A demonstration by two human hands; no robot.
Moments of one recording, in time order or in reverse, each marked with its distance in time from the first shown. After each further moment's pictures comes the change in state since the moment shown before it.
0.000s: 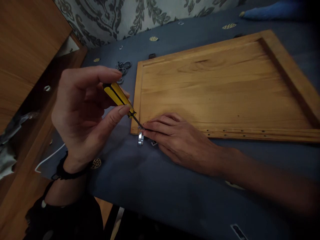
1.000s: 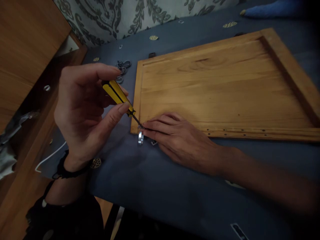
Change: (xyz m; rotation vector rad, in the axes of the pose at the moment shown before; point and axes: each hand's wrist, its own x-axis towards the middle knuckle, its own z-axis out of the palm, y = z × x) left_hand 0.000 0.000 0.000 -0.026 0.000 -0.037; right_hand 0.001 -0.002 -0.004 0.019 -0.039 0.014
